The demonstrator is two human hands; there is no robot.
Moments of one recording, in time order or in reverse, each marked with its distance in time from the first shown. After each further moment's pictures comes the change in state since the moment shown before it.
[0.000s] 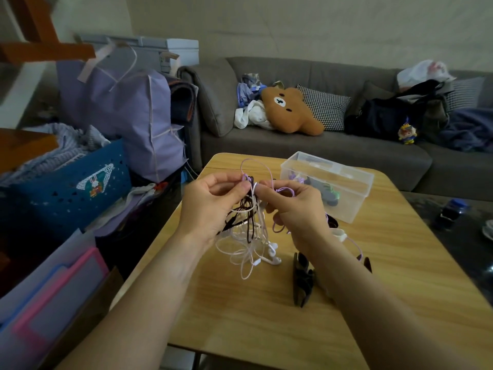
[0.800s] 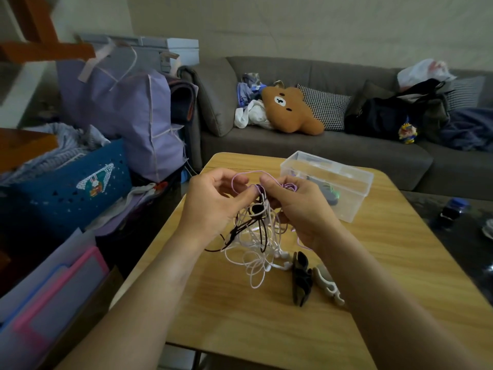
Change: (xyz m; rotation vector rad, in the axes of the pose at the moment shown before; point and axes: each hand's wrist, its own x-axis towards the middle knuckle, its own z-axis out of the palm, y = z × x) left_hand -0.001 0.001 -0.004 0.305 -0.069 0.208; right_hand 0.004 -0.012 -0.006 -0.092 -0.099 0.121
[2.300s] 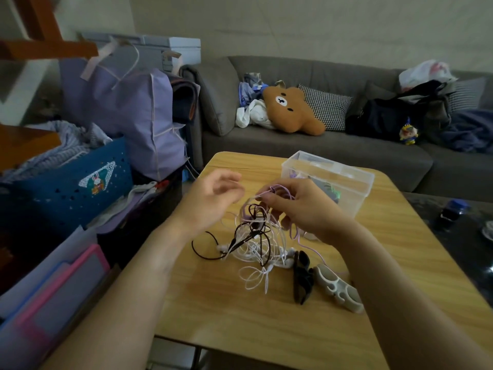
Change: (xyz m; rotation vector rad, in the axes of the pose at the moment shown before) left_hand 0.012 -0.003 -0.018 0.064 -0.237 -0.188; right_hand 0.000 -0.006 -0.019 -0.395 -0.249 -0.137
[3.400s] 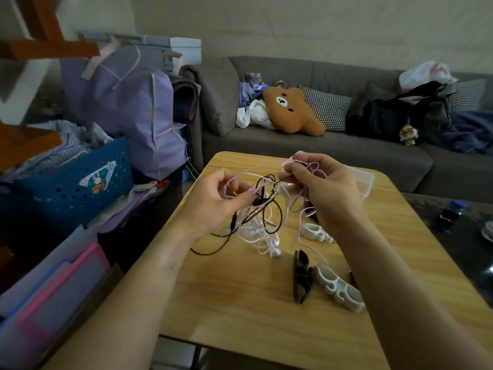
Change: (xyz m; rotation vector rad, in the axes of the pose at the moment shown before) left_hand 0.001 -0.008 0.007 -0.130 0.006 0.115; right_hand 0.000 -0.012 -0.007 0.534 0.478 -0.035
